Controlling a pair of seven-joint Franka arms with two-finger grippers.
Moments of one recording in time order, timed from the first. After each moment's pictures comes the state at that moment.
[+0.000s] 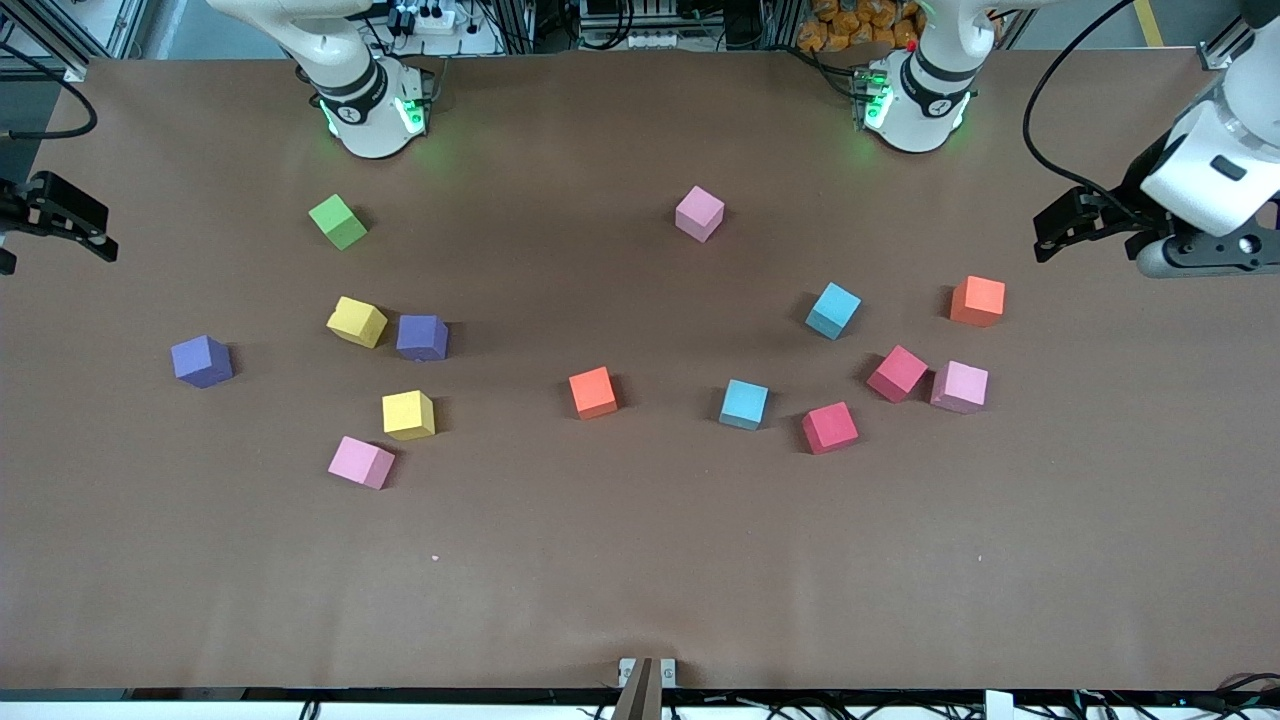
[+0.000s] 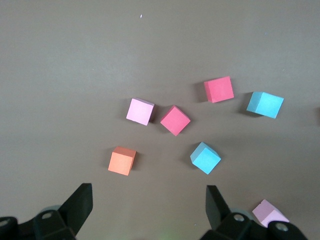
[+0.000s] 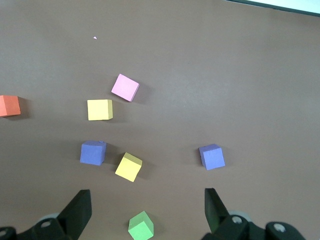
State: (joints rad) left arm -0.03 -0.01 -0.14 -1.59 0.01 1.55 -0.17; right arm 0.03 0.00 -0.07 -1.48 -0.02 1.53 -0.20
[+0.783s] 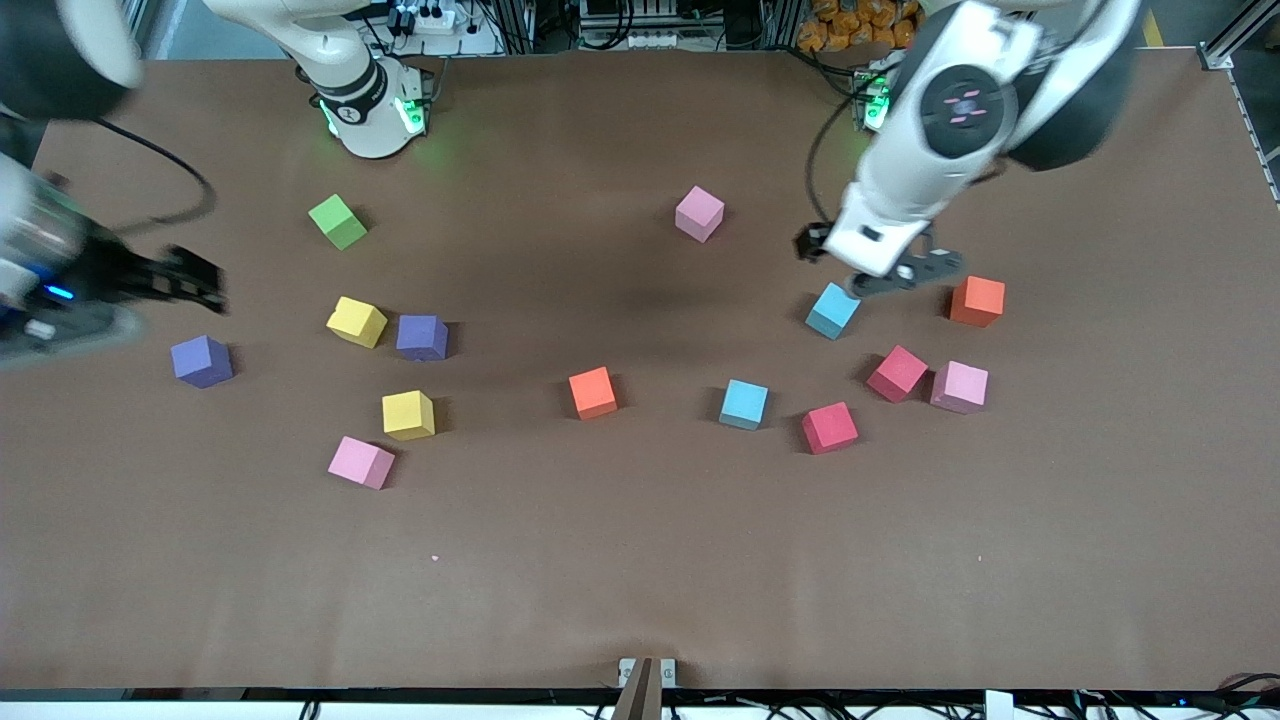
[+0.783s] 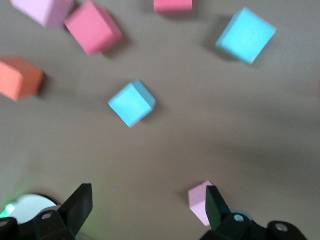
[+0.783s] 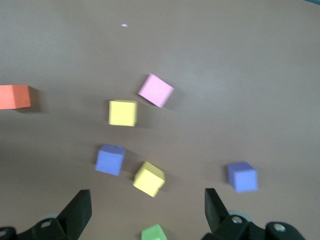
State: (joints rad) left arm -0.08 0.03 -0.50 -1.98 -0.09 1.80 -0.86; right arm 0.19 0.19 -0.05 -1.48 -0.02 1.62 -0.14
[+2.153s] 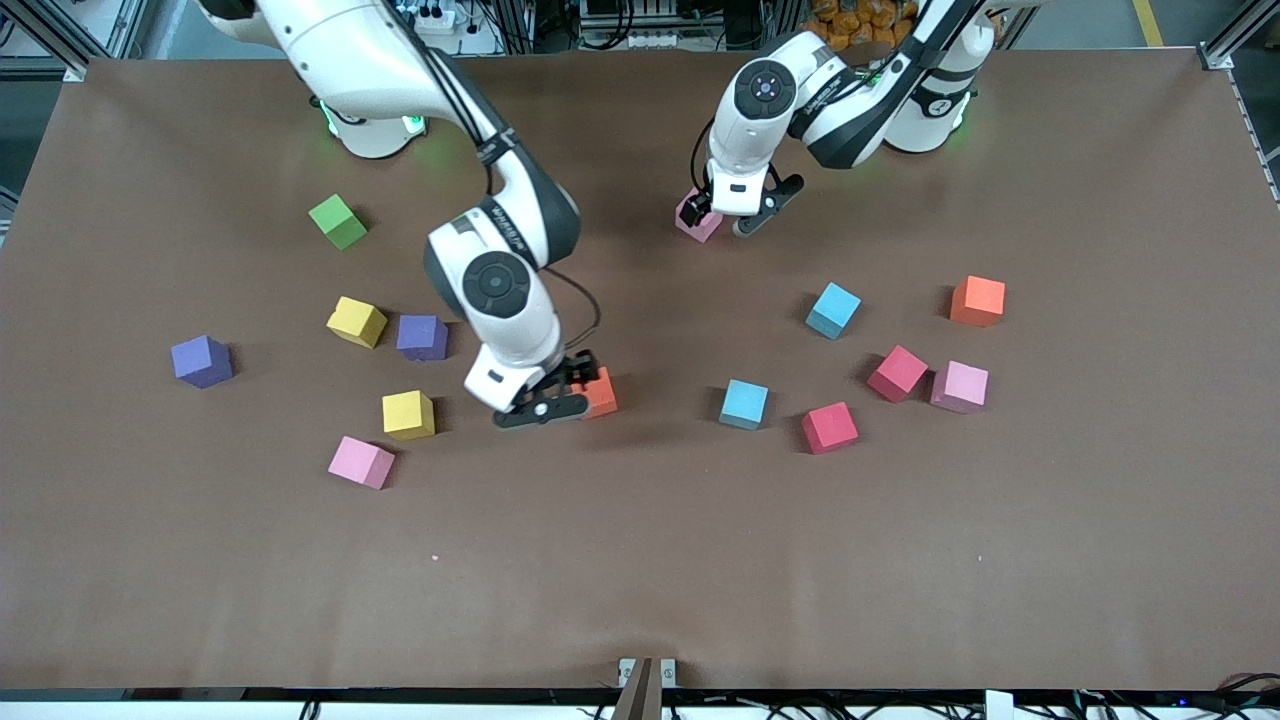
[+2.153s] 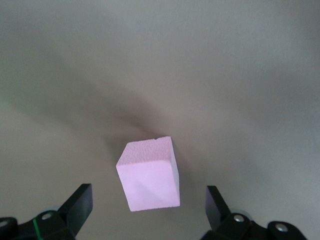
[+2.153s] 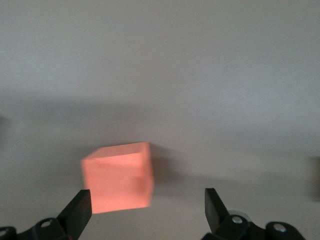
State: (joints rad) left arm 0.04 0.17 -0.99 -2.41 -0.12 2.45 -1.57; right arm 0.65 0.62 -0.04 -1.61 0.06 2.28 0.44
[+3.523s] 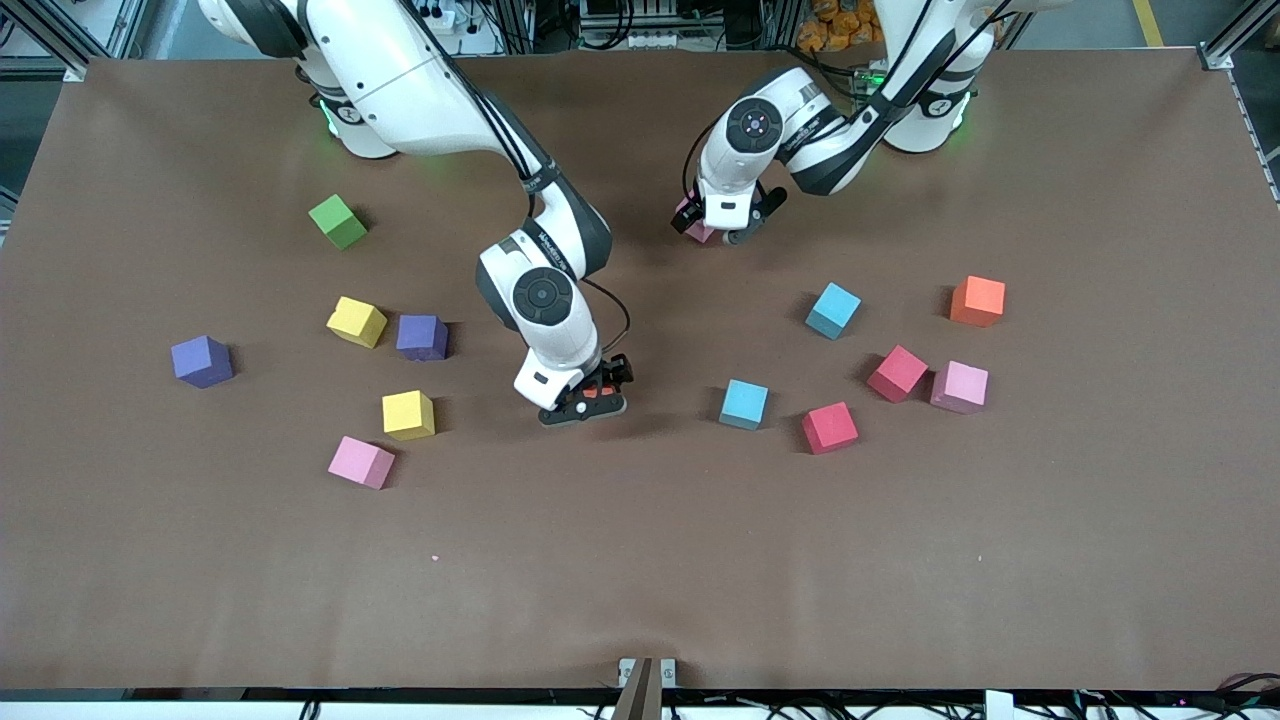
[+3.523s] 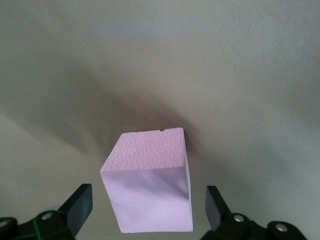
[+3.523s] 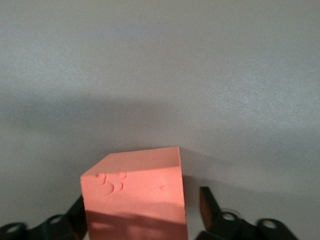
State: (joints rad) left arm -0.13 0.36 -0.84 -2.43 -0.07 2.61 -1.65; right arm 0.69 0.74 -0.04 -1.61 0.07 2.42 0.42
